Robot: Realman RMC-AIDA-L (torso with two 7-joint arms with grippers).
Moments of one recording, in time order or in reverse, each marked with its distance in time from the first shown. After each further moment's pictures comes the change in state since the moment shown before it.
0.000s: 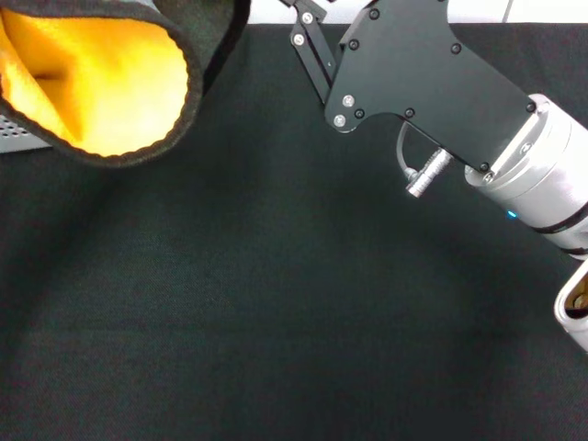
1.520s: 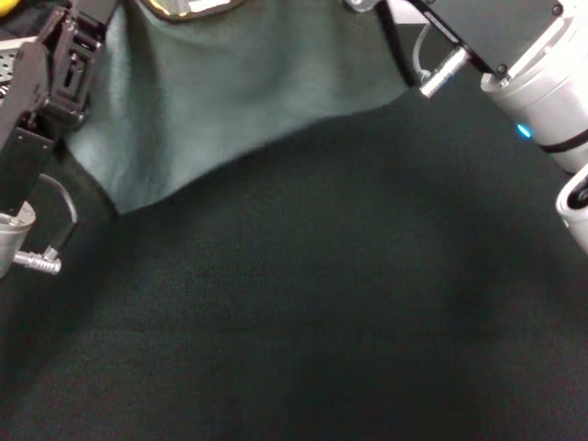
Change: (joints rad) left arm 0.038 -0.007 -0.007 -0.229 0.217 -0.059 0.445; right arm 0.014 -0.006 0.082 -0.113 0.051 0.130 -0.006
